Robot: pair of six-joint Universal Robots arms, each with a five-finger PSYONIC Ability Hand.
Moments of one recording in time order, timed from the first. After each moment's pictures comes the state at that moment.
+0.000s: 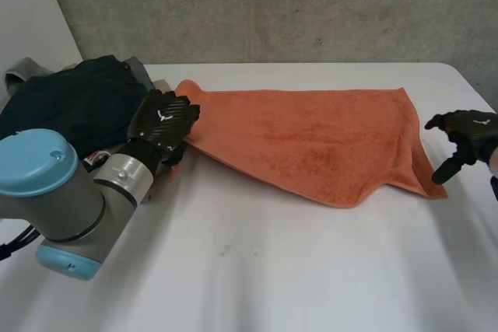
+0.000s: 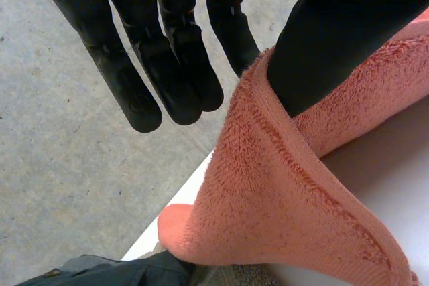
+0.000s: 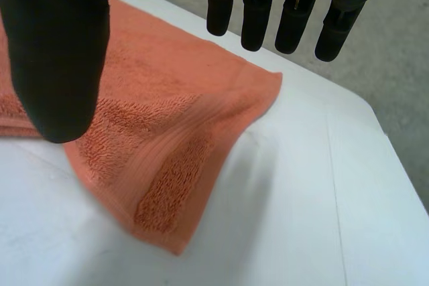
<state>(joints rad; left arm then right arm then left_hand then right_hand) 4.31 -1.96 -1.72 3.71 -1.36 3.61 1.51 -1.18 1.52 0.07 1.30 2.84 1.17 1.20 1.19 1.20 0.97 0.36 0.36 0.34 0.34 0.14</state>
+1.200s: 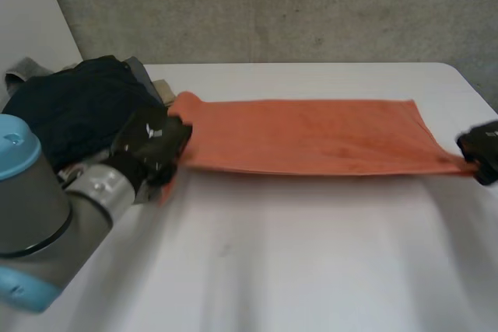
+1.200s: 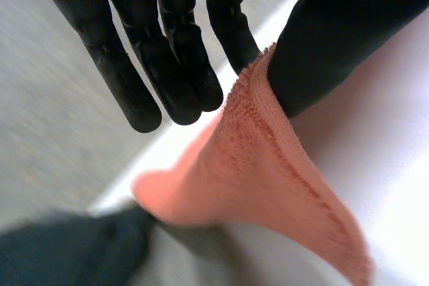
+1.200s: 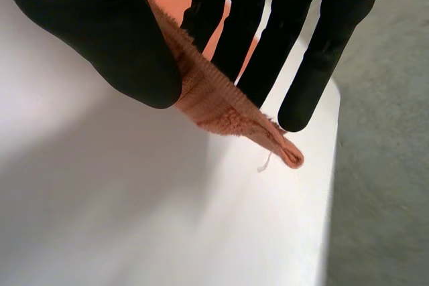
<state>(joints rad) 4.32 -1.76 -1.79 3.32 -1.36 3.63 1.46 -1.28 1.61 0.15 1.38 2.30 1.17 1.20 1.19 1.20 0.97 1.12 1.18 1.19 1.20 1.00</state>
